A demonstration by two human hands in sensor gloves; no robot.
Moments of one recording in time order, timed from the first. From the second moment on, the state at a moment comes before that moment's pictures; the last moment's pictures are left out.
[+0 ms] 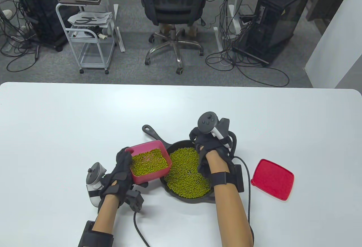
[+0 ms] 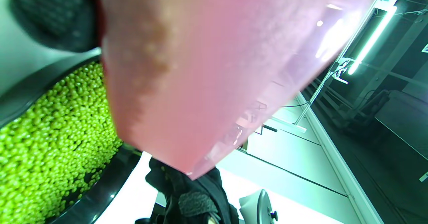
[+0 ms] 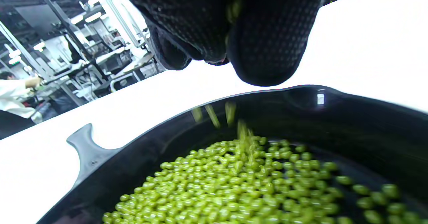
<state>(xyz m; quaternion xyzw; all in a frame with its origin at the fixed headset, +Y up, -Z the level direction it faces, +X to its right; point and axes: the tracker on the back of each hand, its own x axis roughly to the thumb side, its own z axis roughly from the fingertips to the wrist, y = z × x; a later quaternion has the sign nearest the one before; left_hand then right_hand) -0.227 -0.781 -0.297 -0.14 0.04 0.80 0.58 0.091 -0.697 -0.423 -0.01 0.12 0.97 0.20</state>
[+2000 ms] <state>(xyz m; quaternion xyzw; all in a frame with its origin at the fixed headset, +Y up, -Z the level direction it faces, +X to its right) -0.209 -0.777 -0.292 -0.13 0.01 0.76 0.63 -0.045 -0.671 -0.333 0.24 0.27 0.93 0.13</state>
